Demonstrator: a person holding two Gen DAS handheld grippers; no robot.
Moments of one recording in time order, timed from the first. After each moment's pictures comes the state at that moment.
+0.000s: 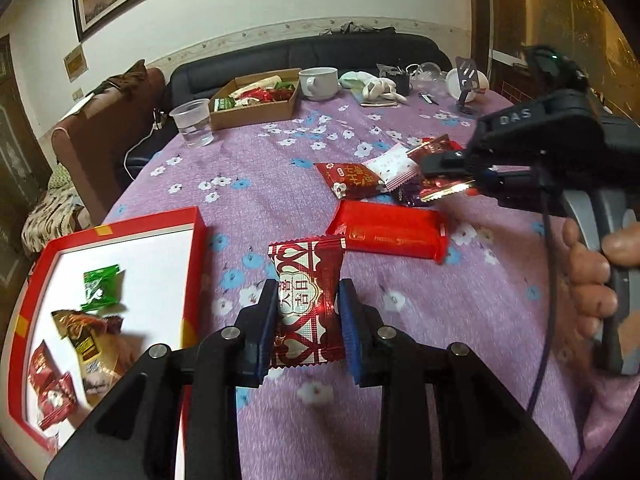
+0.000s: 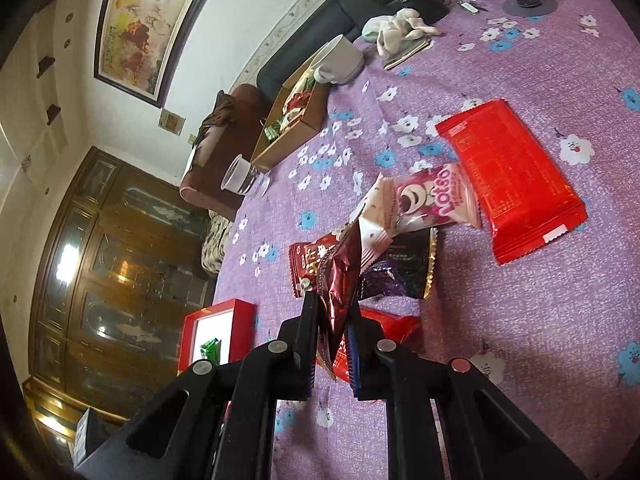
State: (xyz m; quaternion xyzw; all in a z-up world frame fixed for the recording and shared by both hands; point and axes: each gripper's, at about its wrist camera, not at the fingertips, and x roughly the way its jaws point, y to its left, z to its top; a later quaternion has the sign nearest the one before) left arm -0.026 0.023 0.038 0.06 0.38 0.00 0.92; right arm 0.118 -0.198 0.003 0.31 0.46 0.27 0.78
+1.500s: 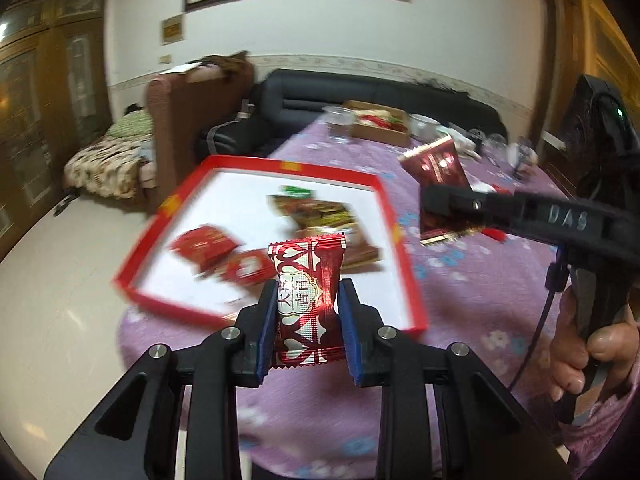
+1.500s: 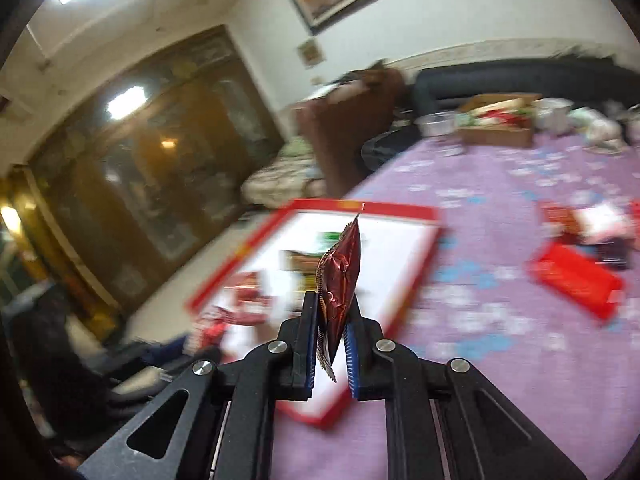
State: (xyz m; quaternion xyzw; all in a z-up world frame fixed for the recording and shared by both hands) left arm -0.199 0.185 0.056 -0.06 0.31 0.11 0.94; right arm -0.072 0.002 0.067 0.09 0.34 0.48 0.80
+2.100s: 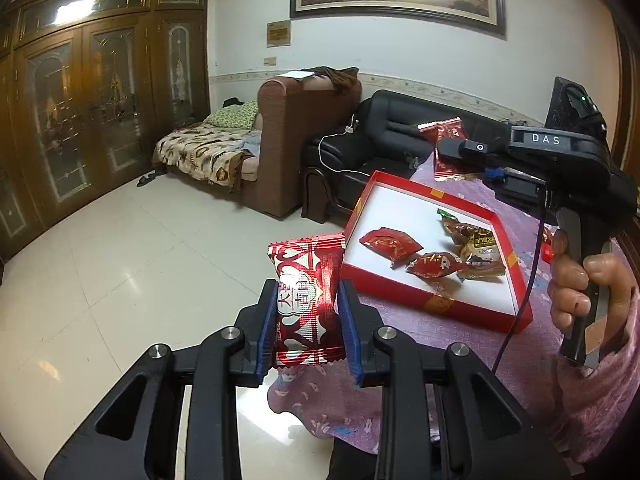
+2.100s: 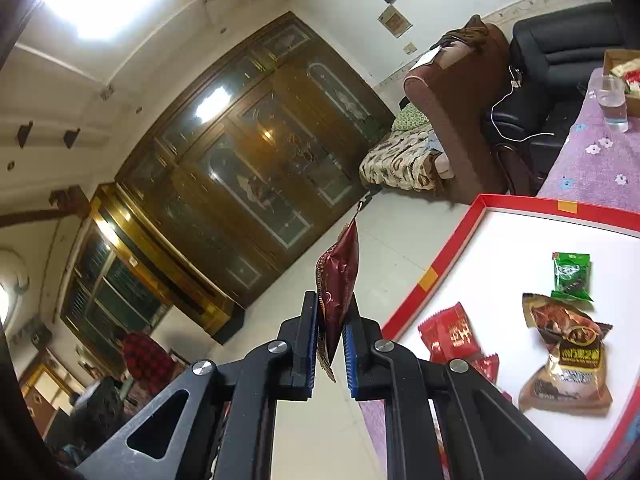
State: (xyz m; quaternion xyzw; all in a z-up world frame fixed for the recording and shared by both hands) left arm -0.287 0.277 0.074 -0.10 0.29 0.26 0.92; right arm -0.068 0.151 0.090 0.16 0.37 0.60 0.69
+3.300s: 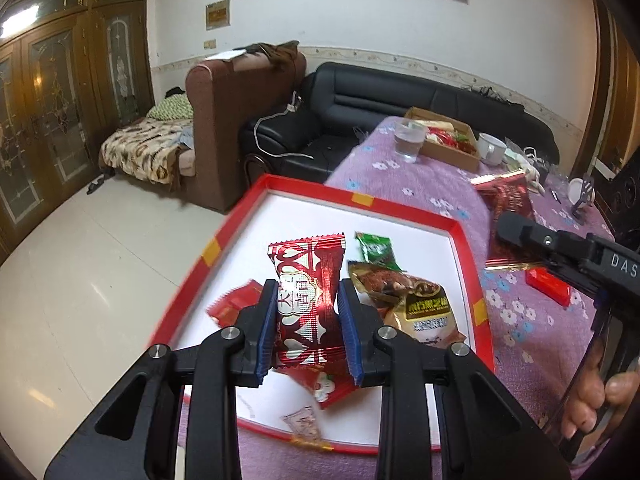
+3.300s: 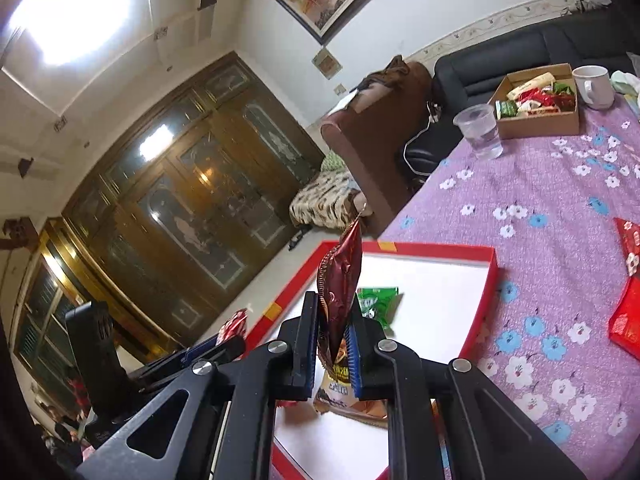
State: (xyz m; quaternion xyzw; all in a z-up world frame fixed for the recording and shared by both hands) left arm -0.111 0.236 0.056 -0.08 0.33 0.17 0.92; right arm 0.012 0.026 0.053 0.15 0.35 0.50 0.78
